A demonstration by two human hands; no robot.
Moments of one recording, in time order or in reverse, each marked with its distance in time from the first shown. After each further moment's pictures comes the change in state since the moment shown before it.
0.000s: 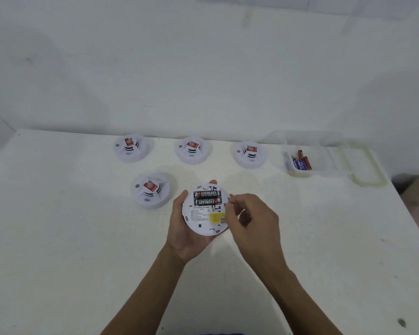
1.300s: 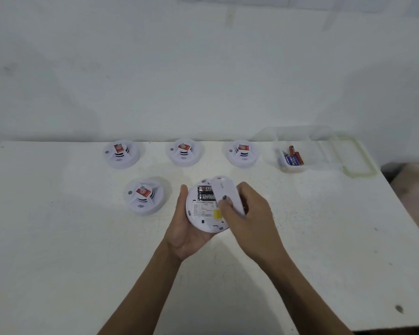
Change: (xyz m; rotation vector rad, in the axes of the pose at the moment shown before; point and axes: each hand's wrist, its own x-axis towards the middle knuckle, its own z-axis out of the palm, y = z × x) left_hand 0.009 0.006 0.006 0.152 -0.097 -0.053; right_hand 0.009 -0.028 -0.018 0.303 -0.128 0.187
